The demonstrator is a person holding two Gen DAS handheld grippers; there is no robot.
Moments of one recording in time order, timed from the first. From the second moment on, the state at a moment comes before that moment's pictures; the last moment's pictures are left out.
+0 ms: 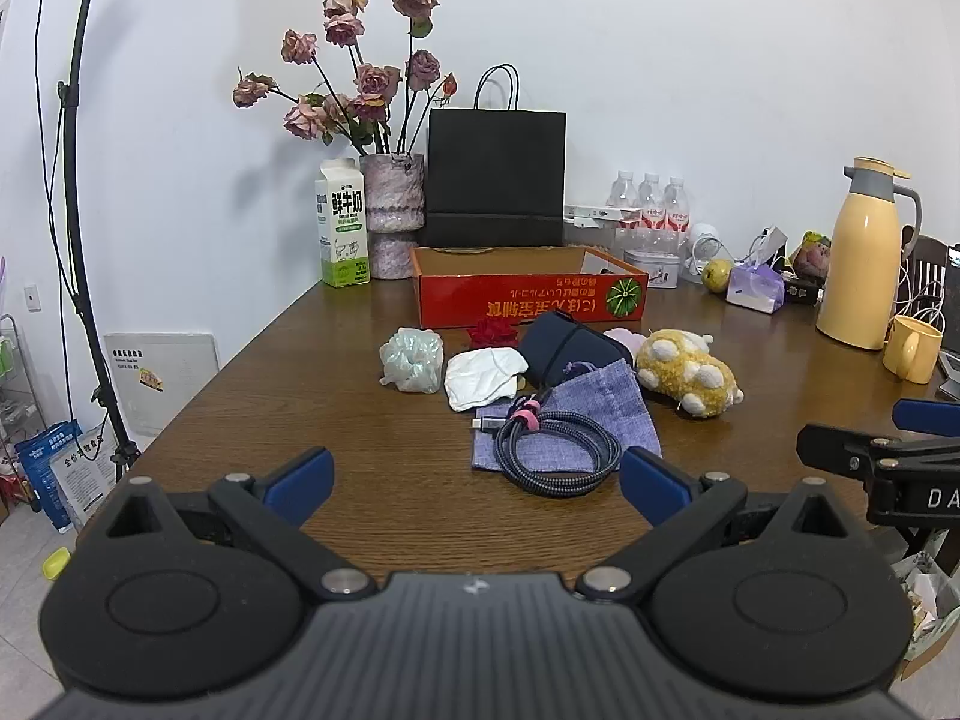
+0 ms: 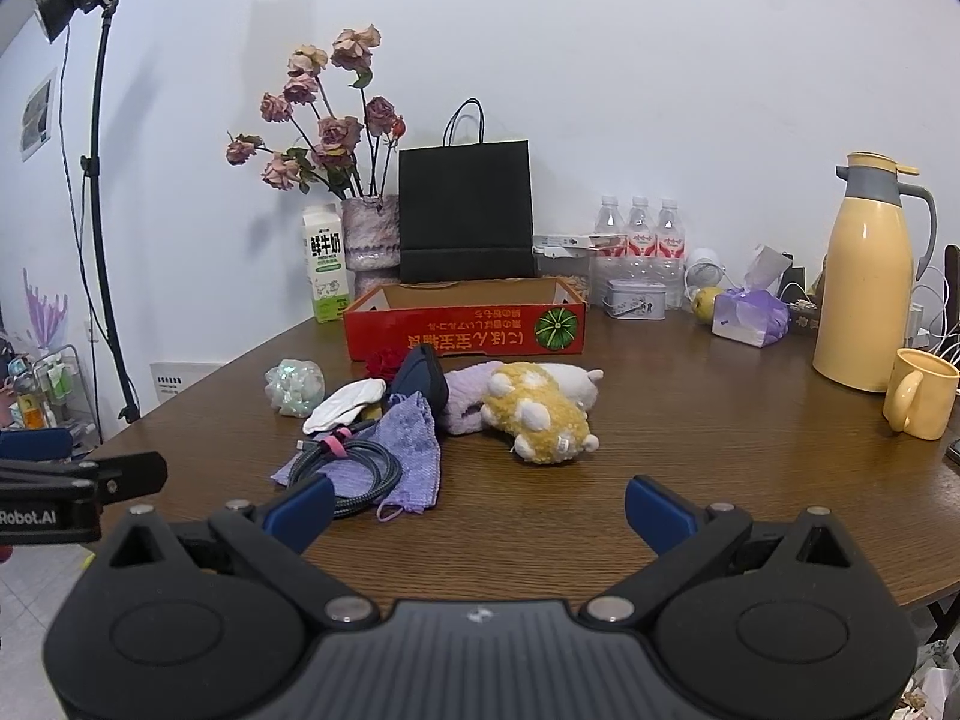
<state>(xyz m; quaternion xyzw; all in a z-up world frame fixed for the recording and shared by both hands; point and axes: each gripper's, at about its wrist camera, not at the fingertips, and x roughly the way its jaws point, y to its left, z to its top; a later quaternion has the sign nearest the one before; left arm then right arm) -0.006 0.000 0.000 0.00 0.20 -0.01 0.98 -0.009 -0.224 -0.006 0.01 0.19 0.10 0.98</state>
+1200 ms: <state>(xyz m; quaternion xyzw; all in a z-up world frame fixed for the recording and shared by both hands) -0.007 -0.003 -0.008 0.00 0.20 0.00 0.98 -0.010 -0.222 -0.008 0.01 0.19 0.10 0.98</state>
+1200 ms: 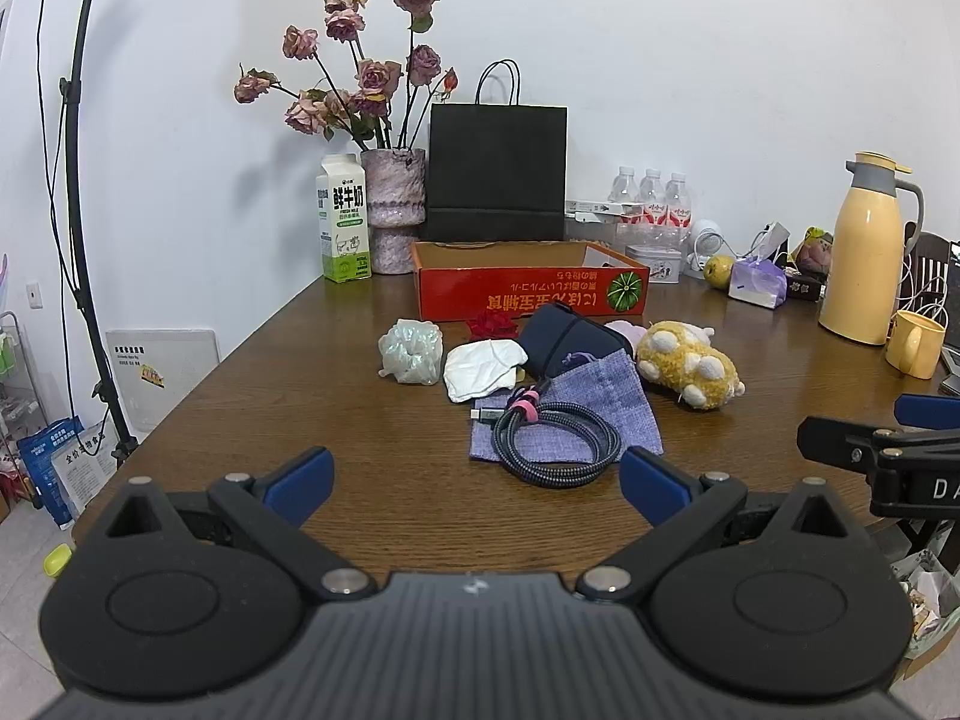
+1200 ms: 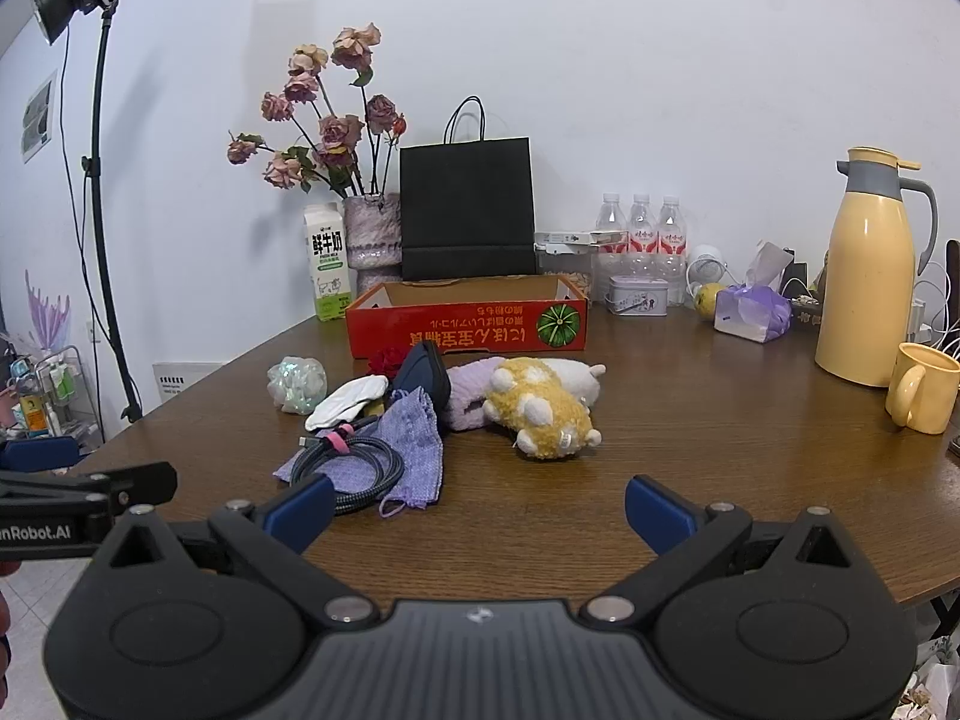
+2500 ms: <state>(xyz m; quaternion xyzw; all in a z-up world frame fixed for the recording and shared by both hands) -0.004 -0.002 -0.009 0.00 0.20 -0.01 0.98 -0.008 -0.219 -0.012 0.01 0.20 0.11 0.97</state>
